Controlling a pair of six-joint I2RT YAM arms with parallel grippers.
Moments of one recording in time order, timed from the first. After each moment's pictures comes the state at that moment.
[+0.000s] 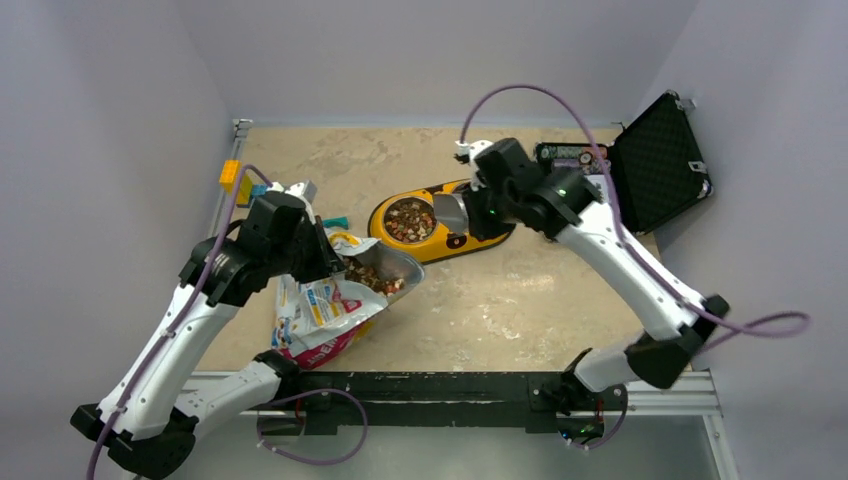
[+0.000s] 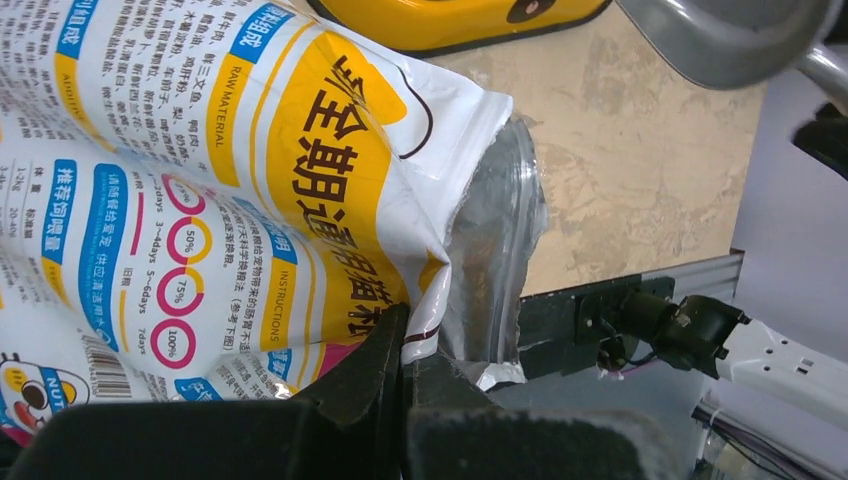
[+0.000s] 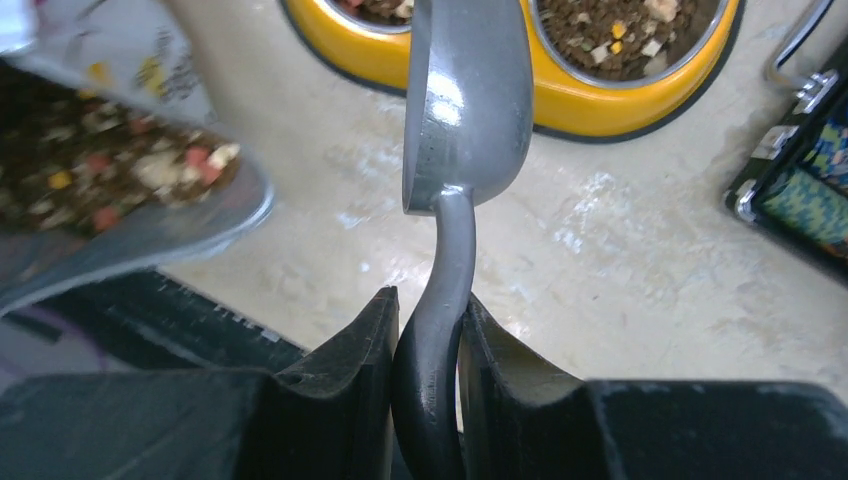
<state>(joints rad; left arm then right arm) -0.53 0.93 1.26 -1.15 0.03 -0.76 0.76 1.52 1.71 -1.15 0.15 0.22</state>
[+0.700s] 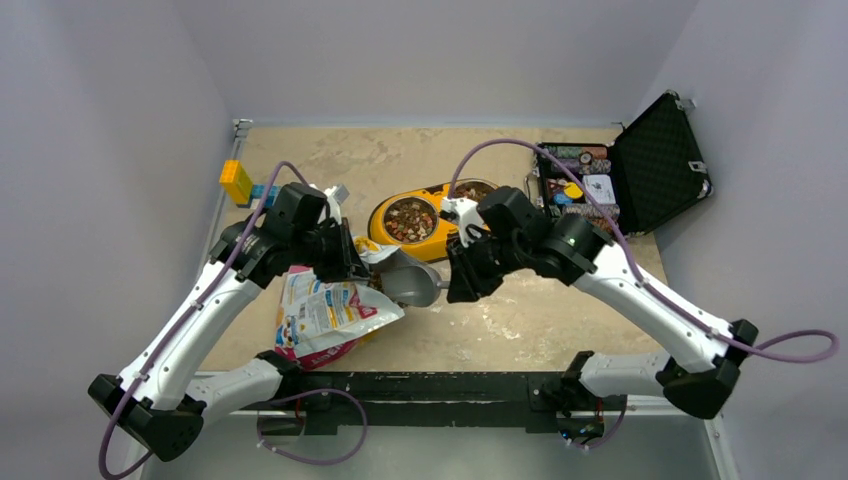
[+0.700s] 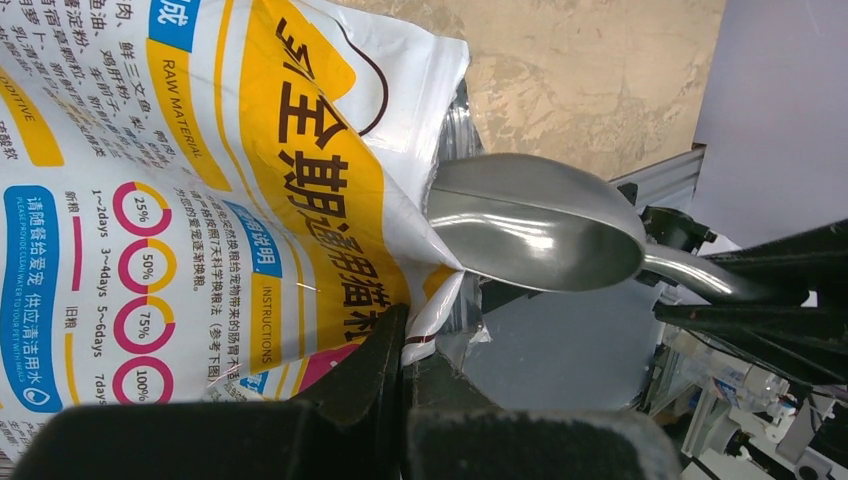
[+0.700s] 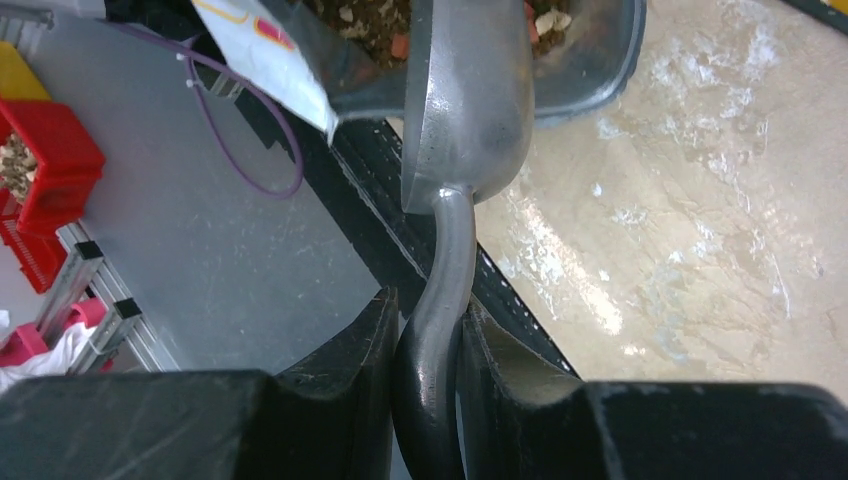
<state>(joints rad) -0.53 1.05 1.21 -1.06 0.30 -0.72 0.88 1.17 1.34 -1.03 -0.32 0.30</state>
